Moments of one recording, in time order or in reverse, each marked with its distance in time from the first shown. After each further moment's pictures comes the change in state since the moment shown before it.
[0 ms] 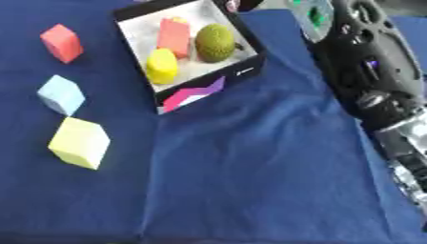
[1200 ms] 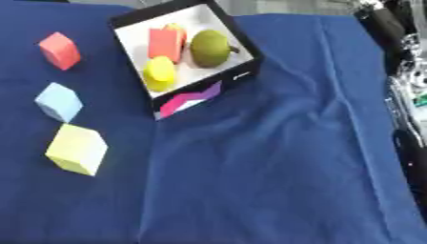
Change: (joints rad) left arm 0.009 0.004 0.028 -0.007 -0.004 -0.010 0.032; right arm 0.636 0.027 -0.316 -0.484 -0.857 0.163 -0.587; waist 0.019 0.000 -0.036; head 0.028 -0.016
